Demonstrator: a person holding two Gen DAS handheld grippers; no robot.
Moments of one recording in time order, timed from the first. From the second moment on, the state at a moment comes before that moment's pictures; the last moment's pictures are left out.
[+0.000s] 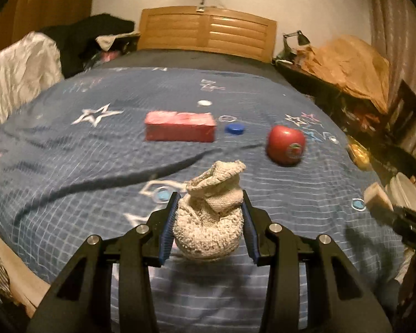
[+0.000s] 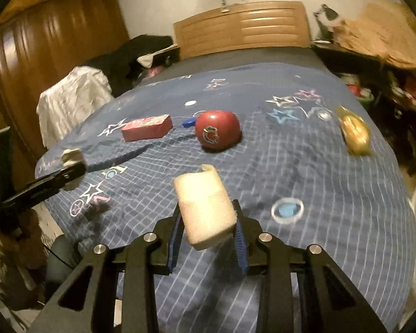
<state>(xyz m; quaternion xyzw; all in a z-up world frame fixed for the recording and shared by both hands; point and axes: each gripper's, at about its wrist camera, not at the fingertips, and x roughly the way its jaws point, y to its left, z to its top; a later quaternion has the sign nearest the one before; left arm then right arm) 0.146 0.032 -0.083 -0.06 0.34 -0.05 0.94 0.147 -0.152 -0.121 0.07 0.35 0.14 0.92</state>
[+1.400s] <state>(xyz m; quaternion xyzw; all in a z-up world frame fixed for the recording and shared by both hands) 0.149 -0.142 0.020 0.03 0.23 -0.09 0.97 0.045 -0.279 -0.023 0.09 0.20 -0.05 0.98</state>
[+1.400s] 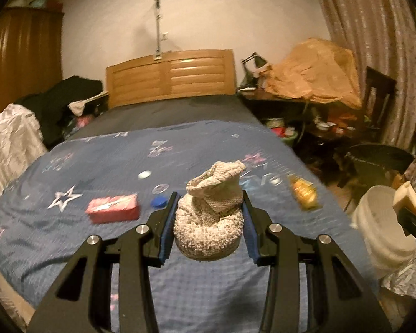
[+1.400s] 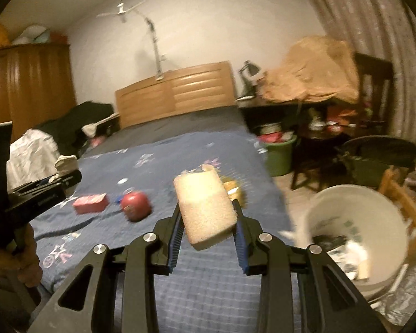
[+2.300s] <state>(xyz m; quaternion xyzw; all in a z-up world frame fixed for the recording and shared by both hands) 0.150 -0.441 0.010 0.14 0.23 -0.36 0.89 -0.029 -0.539 -0.014 0.13 0.24 -0.25 0.93</state>
